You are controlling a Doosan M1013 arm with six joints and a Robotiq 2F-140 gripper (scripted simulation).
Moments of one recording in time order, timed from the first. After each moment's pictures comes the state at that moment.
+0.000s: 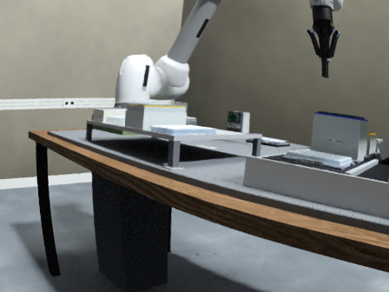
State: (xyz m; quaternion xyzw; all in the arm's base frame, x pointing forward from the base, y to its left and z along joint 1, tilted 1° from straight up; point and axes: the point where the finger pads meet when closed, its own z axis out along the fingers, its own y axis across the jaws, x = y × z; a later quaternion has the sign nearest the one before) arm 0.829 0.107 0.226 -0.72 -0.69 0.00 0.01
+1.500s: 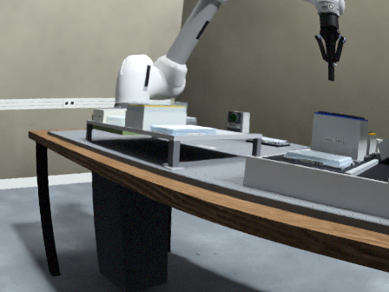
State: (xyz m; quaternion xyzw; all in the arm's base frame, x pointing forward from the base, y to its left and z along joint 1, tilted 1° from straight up) arm 0.828 0.182 0.226 -0.73 -0.69 0.00 0.01
